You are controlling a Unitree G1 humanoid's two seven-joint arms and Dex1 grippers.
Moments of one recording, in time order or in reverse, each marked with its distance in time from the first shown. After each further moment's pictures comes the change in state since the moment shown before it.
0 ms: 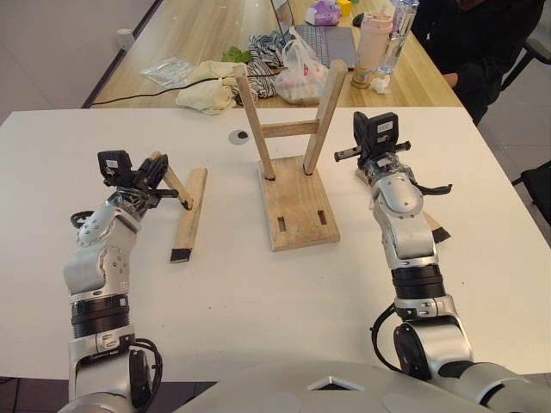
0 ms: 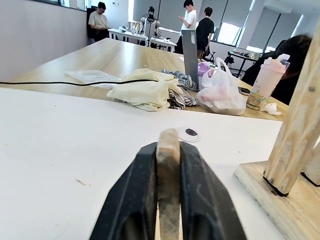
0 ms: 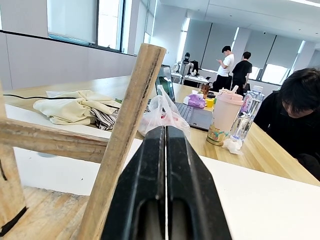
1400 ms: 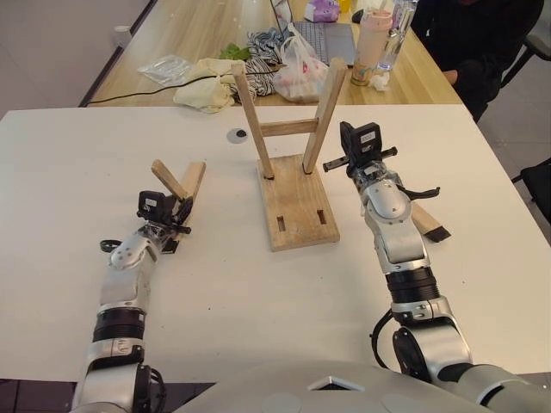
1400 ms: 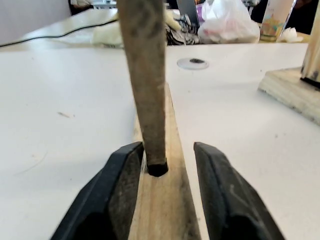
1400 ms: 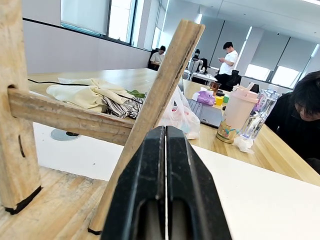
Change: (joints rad) left arm 0.067 0.041 -0.160 0.234 0.156 -0.147 -0.101; right arm 0.017 0.003 0.058 0.037 -0.027 -0.036 0.001
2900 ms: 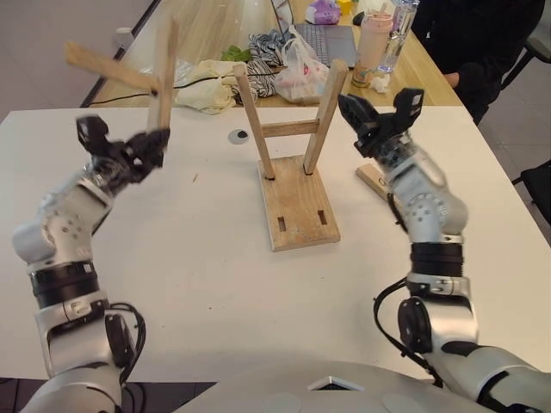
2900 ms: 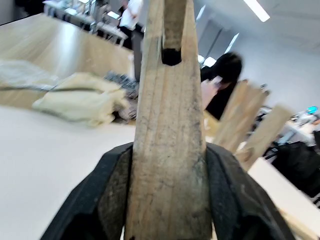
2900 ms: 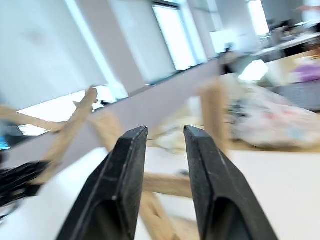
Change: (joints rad) left arm -0.336 0.099 0.314 -0.177 -0.476 0.541 -0.190; right arm -0.196 -0.078 -0.313 -0.039 0.756 0.417 0.460
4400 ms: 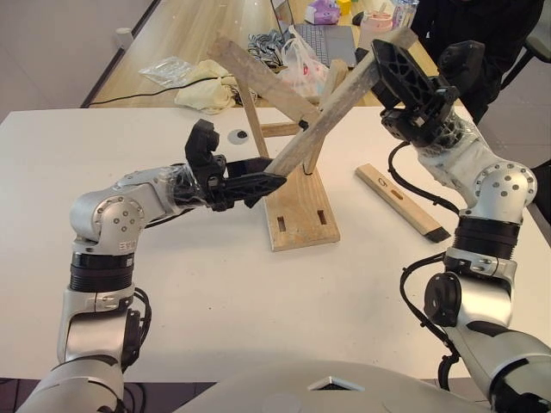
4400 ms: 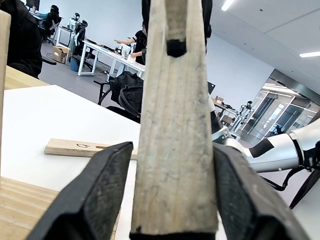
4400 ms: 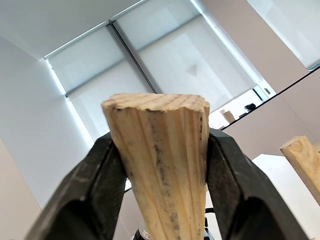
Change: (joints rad) left arm -0.004 -0.029 -0.395 -0.211 -0.178 0.161 -0.407; right arm -0.092 -0.148 -0.119 0.101 0.597 0.453 0.239
